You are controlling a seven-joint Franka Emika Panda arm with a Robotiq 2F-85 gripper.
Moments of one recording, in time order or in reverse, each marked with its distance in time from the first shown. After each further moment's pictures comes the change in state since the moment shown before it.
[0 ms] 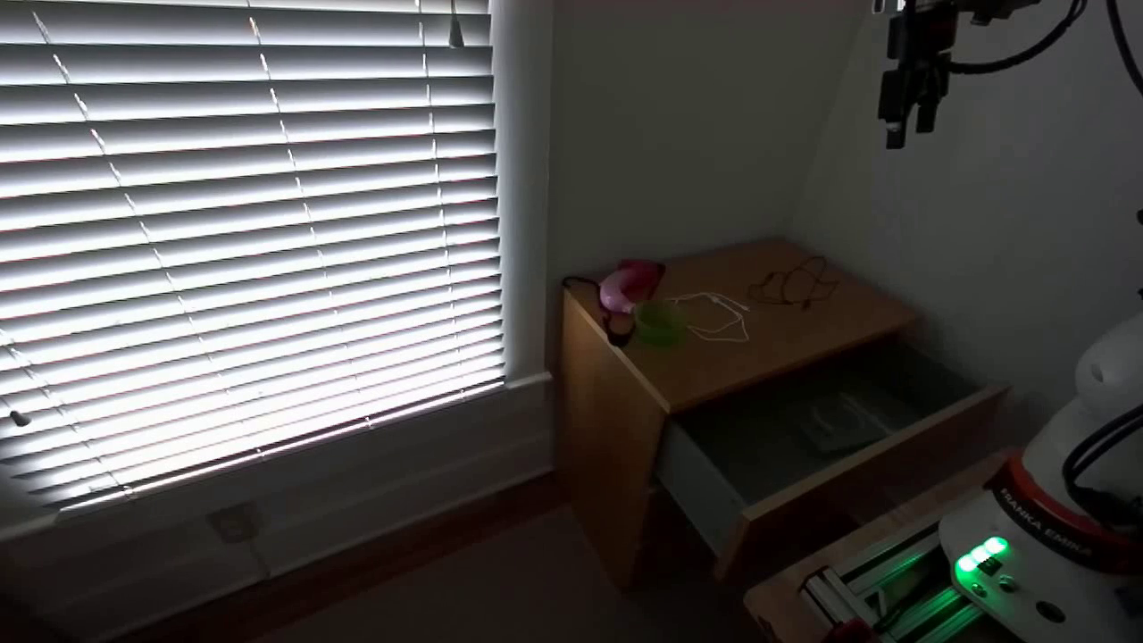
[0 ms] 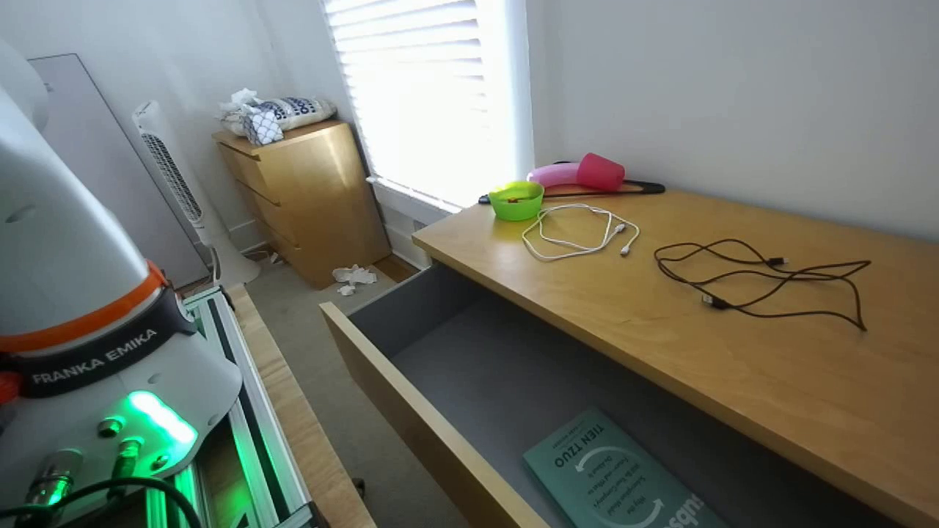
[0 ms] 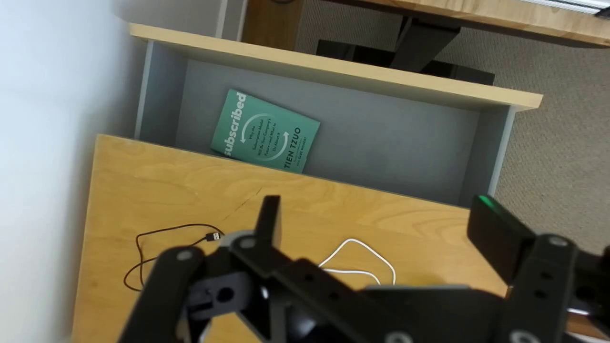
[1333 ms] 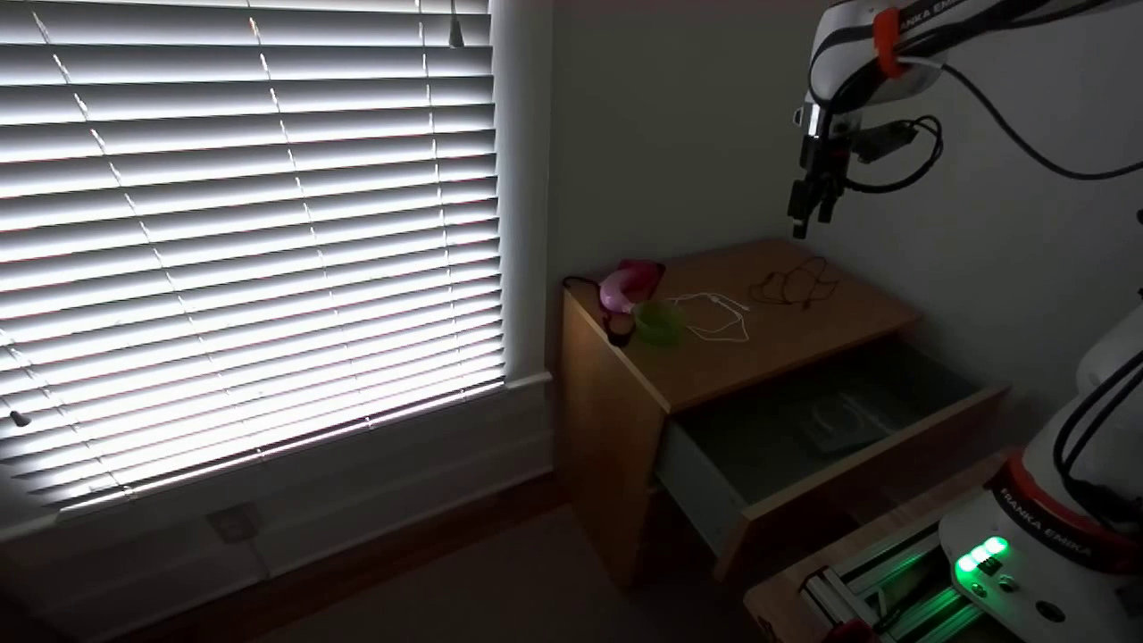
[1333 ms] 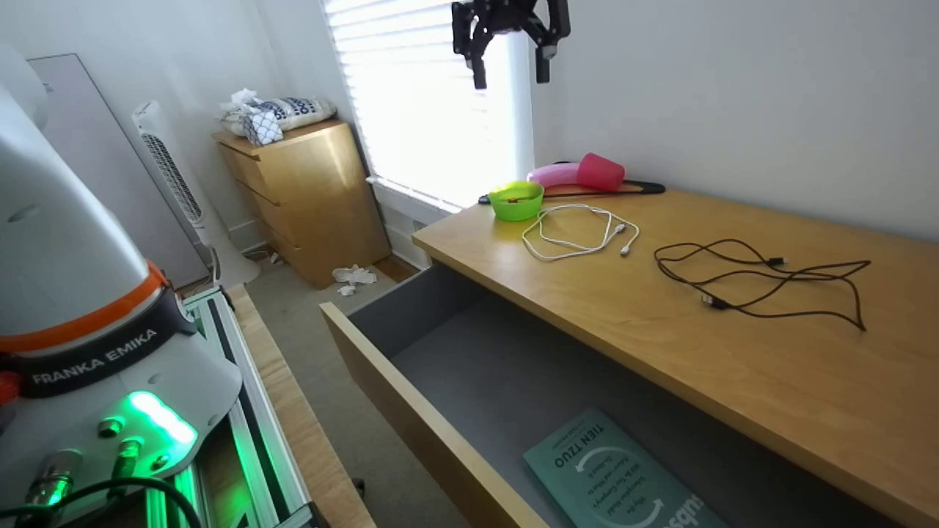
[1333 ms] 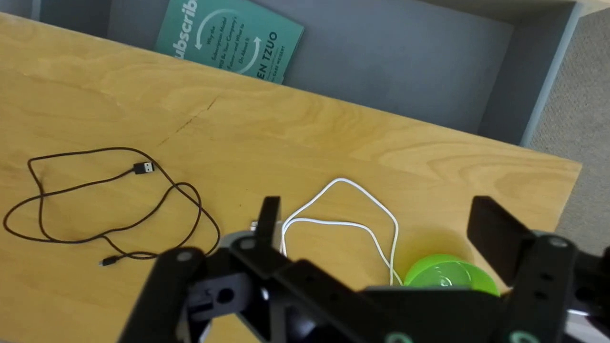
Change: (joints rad) arm 0.012 0.259 -0.031 -0.203 0.071 0.577 -0.023
